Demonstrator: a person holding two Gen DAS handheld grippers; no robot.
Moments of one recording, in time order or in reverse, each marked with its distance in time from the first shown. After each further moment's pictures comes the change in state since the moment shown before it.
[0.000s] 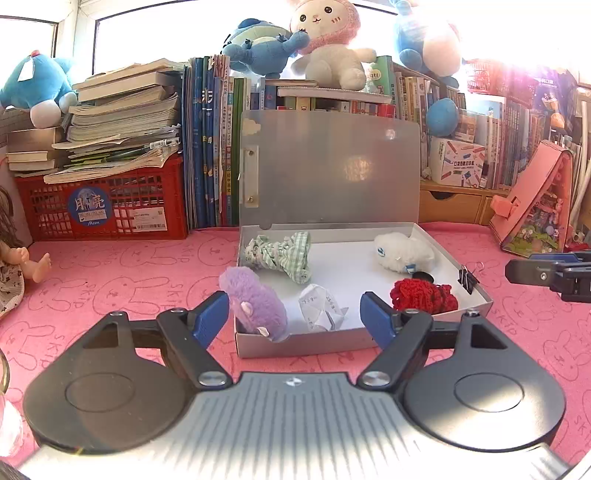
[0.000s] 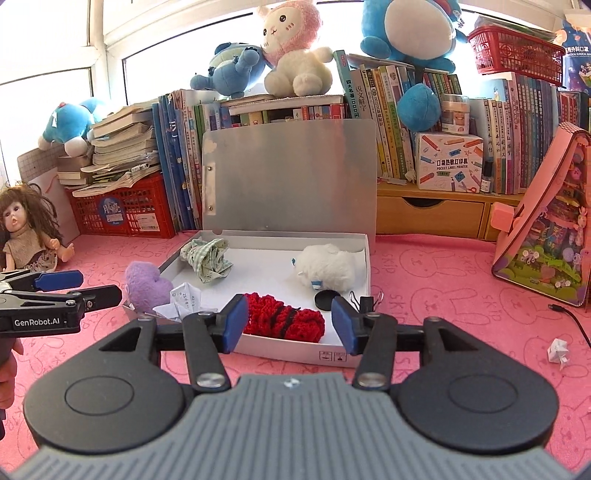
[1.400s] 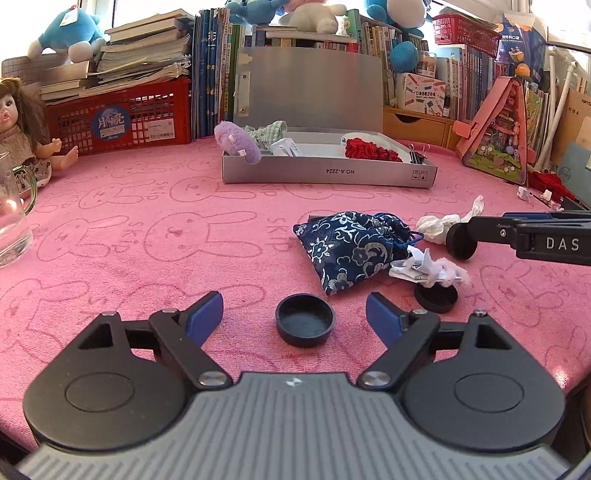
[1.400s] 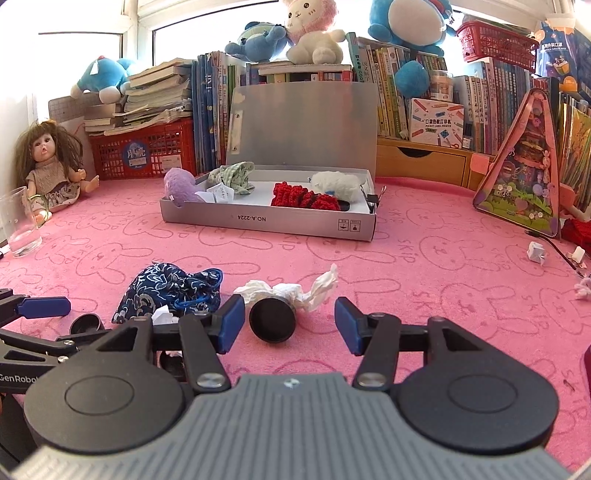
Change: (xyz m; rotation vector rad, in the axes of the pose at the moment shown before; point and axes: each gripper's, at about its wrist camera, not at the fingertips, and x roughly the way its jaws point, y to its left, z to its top) left arm -0.094 -0.038 -0.159 -0.007 0.082 0.005; right arm -0.066 0.041 -0.127 -0.060 0.007 -0.041
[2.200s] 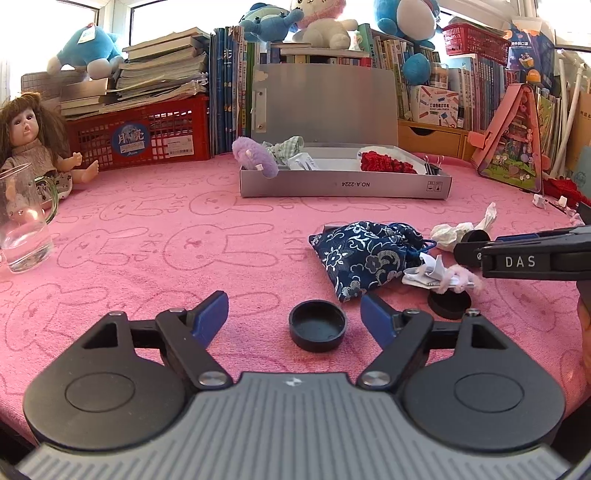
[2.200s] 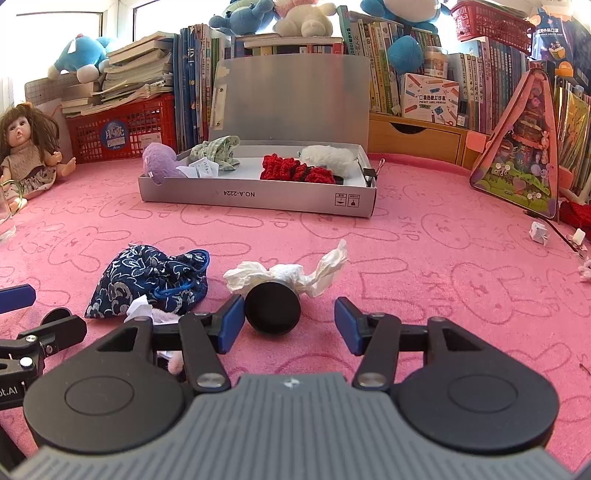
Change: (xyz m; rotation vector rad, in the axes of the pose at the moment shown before) left arm -0.007 -0.004 -0.005 0.000 -0.057 0.065; right arm 0.028 0.010 -0.005 0.021 0.060 -0.065
